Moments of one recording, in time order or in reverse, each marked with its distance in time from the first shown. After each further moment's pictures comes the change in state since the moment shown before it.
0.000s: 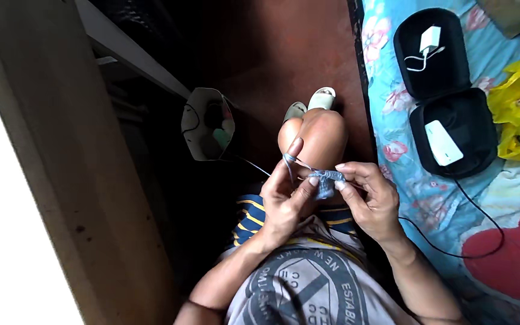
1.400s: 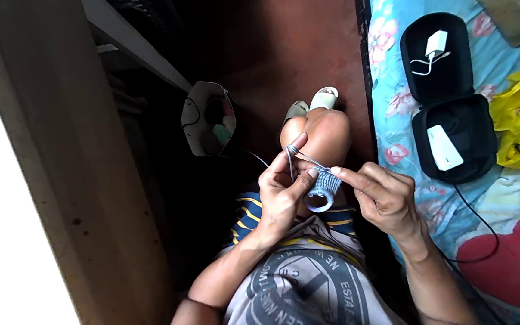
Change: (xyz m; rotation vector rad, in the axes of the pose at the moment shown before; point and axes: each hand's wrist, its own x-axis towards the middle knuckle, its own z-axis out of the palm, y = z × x) left_hand 0.012 0.014 -0.002 -0.057 0.064 -0.137; right_hand 0.014 0.011 -0.024 -0.480 -0.130 -0.299
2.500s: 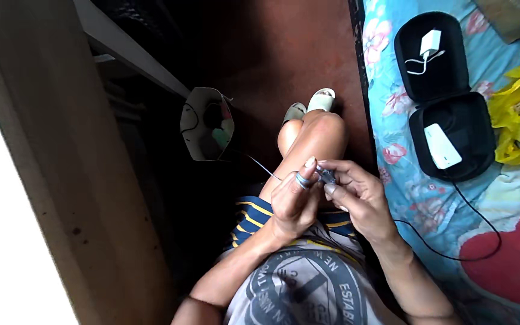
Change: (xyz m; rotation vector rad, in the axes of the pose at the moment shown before) left_hand -0.004 -0.047 -0.002 0.440 -0.078 0.627; right_hand 0.010 -0.036 0.020 0.952 0.029 0.615
